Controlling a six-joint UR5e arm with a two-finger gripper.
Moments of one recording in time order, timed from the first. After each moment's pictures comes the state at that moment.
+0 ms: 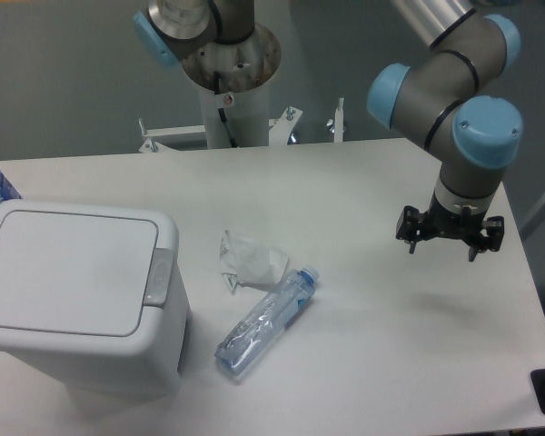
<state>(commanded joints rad) 2.72 -2.02 -1.47 -1.10 1.58 0.94</state>
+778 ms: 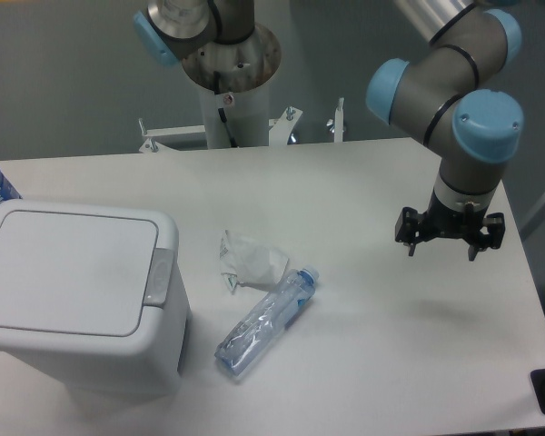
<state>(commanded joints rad) 2.70 -1.99 -1.46 -1.10 1.52 0.76</state>
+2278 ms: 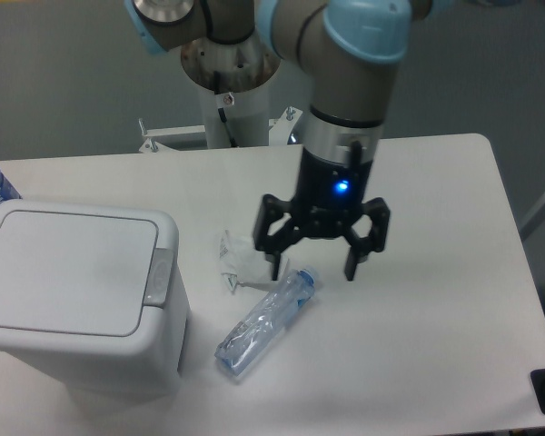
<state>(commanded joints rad) 2.40 -1.81 -1.37 -1.10 1.20 0.28</state>
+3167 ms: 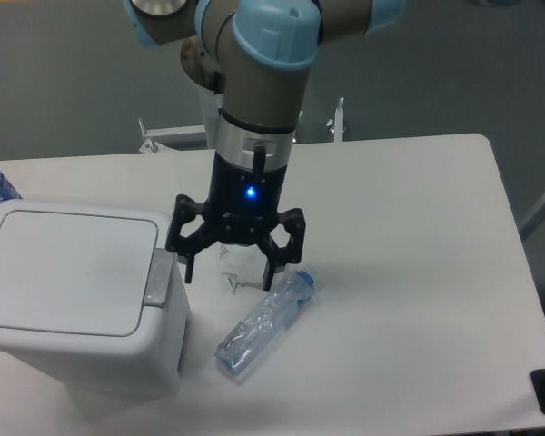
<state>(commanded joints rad) 2.32 -1.81 -1.45 -0.98 1.21 0.25</state>
